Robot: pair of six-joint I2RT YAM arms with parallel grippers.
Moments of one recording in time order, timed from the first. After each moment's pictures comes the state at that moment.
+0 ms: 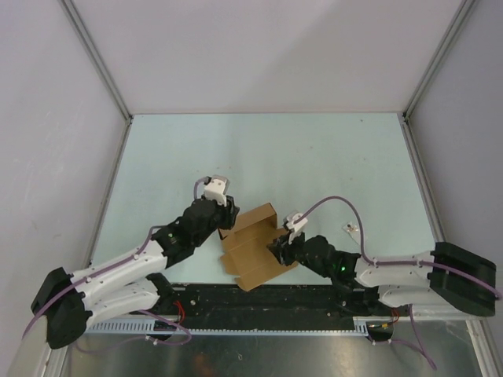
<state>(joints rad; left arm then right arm) -0.83 0.95 0.51 0.04 -0.31 -0.30 1.16 1.10 0.26 0.56 0.27 0.34</state>
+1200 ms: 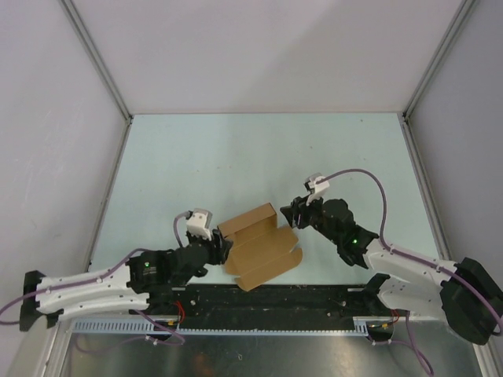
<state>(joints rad) -1.26 0.55 0.43 -0.42 -0.67 -0.71 0.80 1.03 0.42 0.38 0.10 0.30</state>
